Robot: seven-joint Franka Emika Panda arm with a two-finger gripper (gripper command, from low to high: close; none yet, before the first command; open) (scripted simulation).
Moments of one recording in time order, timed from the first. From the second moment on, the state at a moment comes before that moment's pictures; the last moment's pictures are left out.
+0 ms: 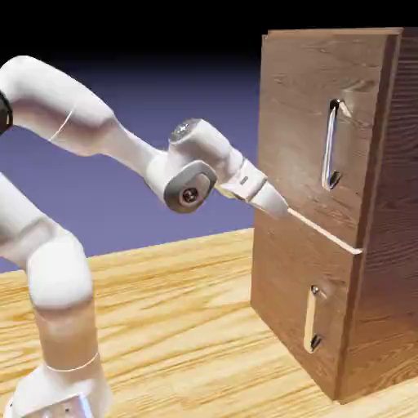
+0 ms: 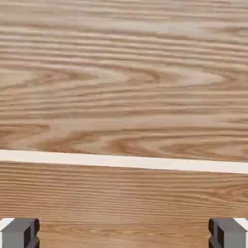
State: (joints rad) arm 0.04 -0.59 -0.04 -2.79 -0.12 3.04 0.83
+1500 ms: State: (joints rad) arm 0.50 -0.92 -0.72 -2.44 -2.07 3.15 2.26
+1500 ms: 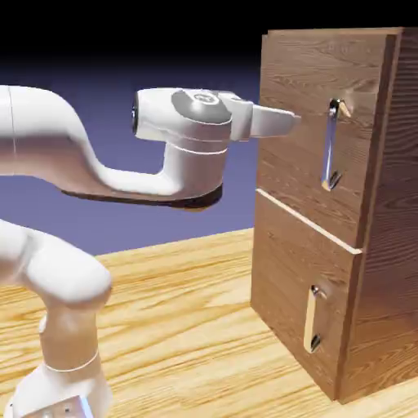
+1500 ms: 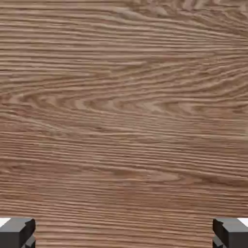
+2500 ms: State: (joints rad) arm 0.57 -0.97 -0.86 -2.39 -2.64 3.03 2.75
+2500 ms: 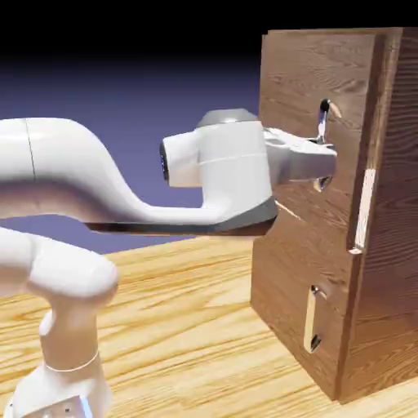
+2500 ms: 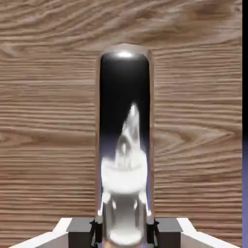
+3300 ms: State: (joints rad) arm -0.28 -1.24 -0.17 -2.83 -1.91 2.98 2.53
